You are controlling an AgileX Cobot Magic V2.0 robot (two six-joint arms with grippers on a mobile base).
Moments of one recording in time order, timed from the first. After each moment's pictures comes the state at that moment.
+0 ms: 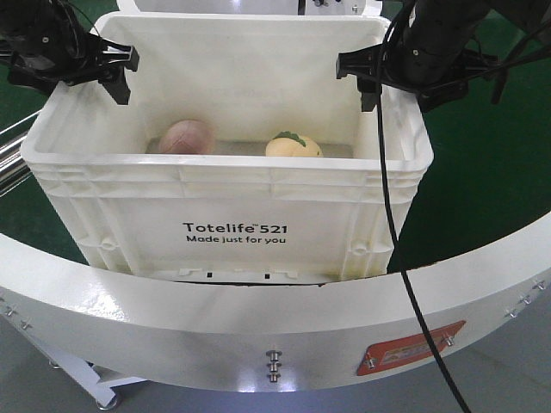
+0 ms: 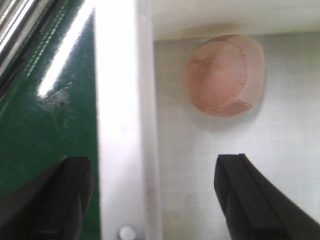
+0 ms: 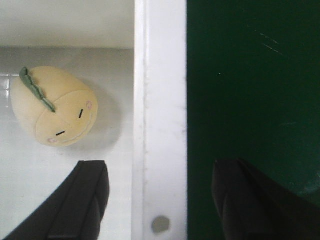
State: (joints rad) left arm -0.16 1.84 -1.84 -0.01 1.25 -0.08; right arm 0.38 1.84 -1.79 -0.21 1.23 0.38
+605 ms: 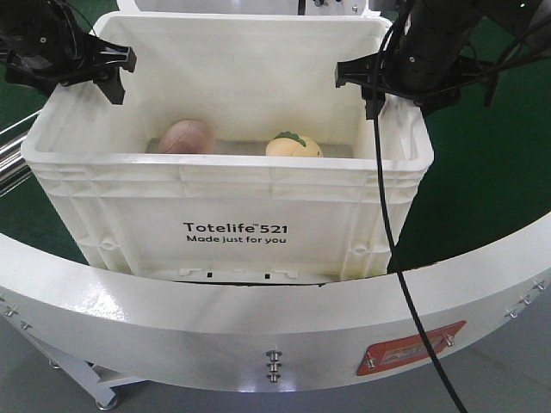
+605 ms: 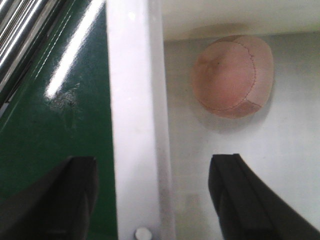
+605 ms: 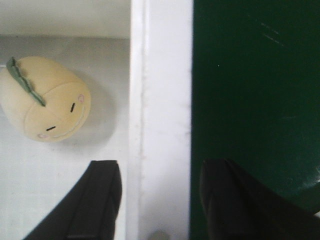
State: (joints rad) left arm -0.16 1.84 -1.84 0.02 1.25 -0.08; right arm 0.38 1.86 -1.79 -0.21 1.24 0.37
